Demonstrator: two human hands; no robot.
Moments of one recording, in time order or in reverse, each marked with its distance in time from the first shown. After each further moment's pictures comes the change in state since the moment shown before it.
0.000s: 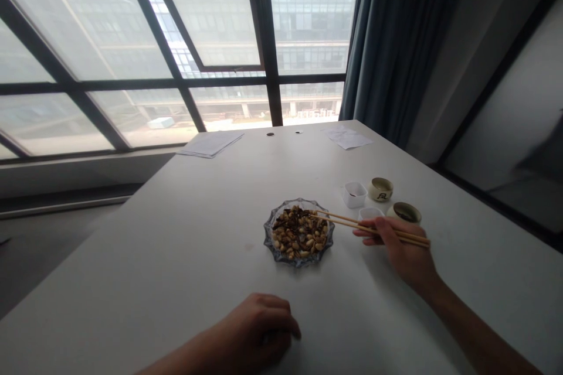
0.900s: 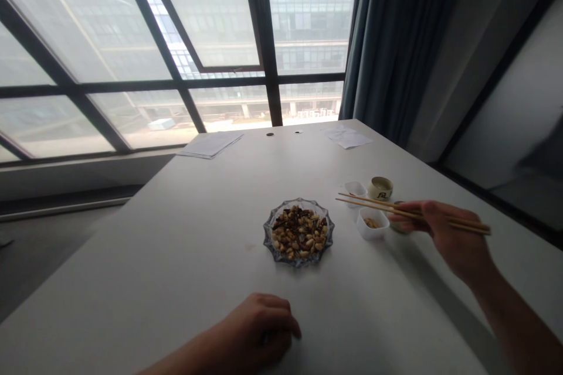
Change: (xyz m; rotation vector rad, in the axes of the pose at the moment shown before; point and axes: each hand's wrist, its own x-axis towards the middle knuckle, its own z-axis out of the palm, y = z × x) left_hand 0.000 0.000 0.000 0.000 -0.010 -0.012; right_hand 0.018 -0.017 -0.064 -0.063 0.061 -0.029
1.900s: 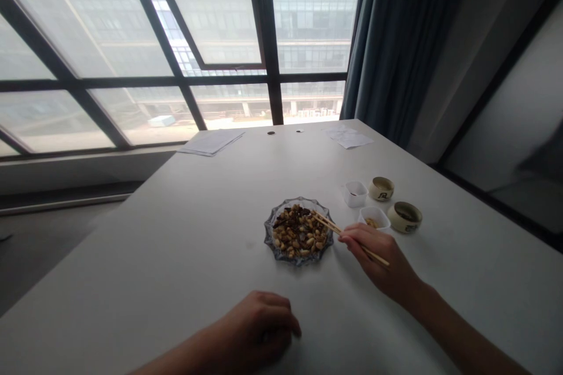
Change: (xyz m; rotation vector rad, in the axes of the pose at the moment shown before) left_hand 0.002 0.002 0.000 -0.006 0.012 0.016; right_hand -0.030 0.017 0.081 -0.300 -0.447 -0.483
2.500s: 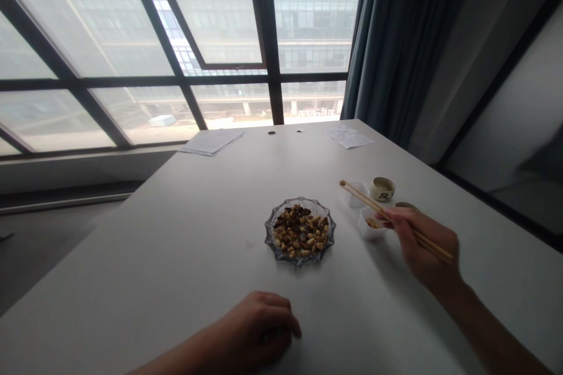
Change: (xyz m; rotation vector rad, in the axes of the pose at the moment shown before) left_hand -0.002 -0.004 0.002 -0.007 0.003 0.000; right_hand -0.010 0.010 -0.045 -0.227 0.438 0.105
